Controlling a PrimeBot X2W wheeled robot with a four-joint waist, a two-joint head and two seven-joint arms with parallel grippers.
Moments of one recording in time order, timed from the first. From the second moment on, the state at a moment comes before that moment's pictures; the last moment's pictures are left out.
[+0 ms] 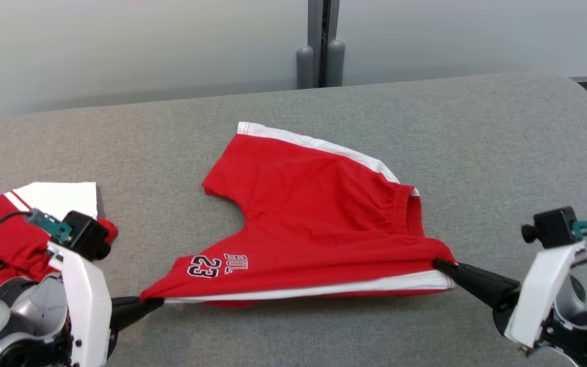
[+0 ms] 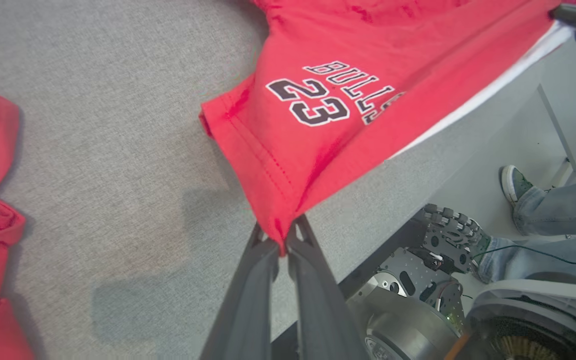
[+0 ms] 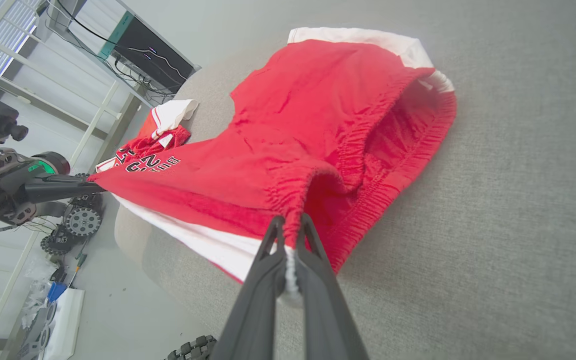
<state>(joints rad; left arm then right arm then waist) -0.49 0.92 -0.87 -0.10 -1.35 0.00 0.65 -0.65 -0.81 1.18 0.07 1.56 0.13 0.03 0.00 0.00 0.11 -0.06</state>
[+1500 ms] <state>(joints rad) -1.19 0.70 -0.84 0.30 -1.23 0.00 0.99 -0.89 -0.66 1.05 0.08 1.55 0.13 -0.01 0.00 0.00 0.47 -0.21</state>
